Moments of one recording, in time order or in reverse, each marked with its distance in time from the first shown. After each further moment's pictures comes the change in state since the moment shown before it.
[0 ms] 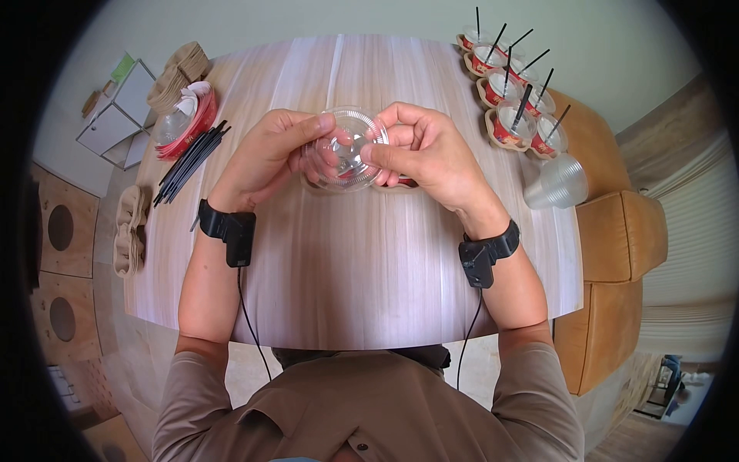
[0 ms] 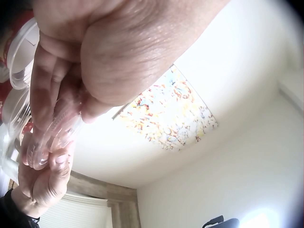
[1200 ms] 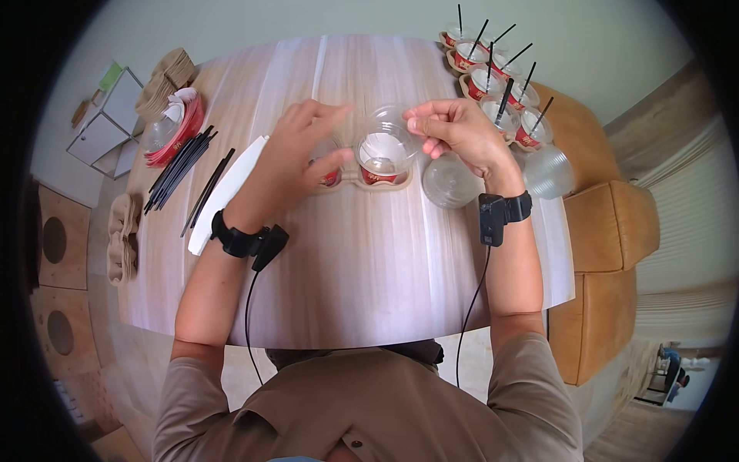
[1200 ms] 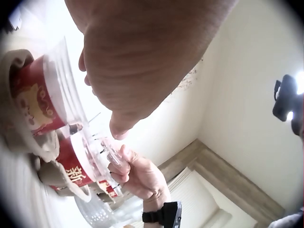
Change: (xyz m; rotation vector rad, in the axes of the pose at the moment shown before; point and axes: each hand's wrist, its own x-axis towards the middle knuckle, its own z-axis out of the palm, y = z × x) left_hand 0.016 -0.040 0.016 1.140 0.216 0.686; right_hand 0.006 0.007 -0.087 -0.161 0.181 0.164
